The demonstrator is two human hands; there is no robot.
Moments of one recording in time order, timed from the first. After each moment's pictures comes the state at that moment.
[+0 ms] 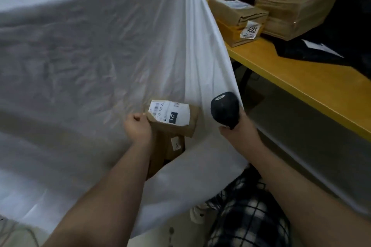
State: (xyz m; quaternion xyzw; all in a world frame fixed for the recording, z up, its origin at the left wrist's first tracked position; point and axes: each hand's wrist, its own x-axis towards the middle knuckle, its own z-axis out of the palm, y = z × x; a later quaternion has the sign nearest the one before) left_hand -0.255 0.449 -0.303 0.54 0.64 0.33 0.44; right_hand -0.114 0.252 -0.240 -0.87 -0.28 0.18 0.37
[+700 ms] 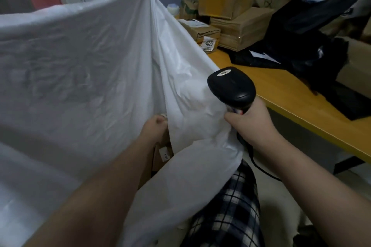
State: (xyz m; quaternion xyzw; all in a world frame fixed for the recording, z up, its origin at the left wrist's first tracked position) left_hand -0.211 0.391 -0.281 0.74 0.41 0.10 0.53; right_hand -0.124 0.174 -0.137 -0.80 -0.29 0.11 0.51
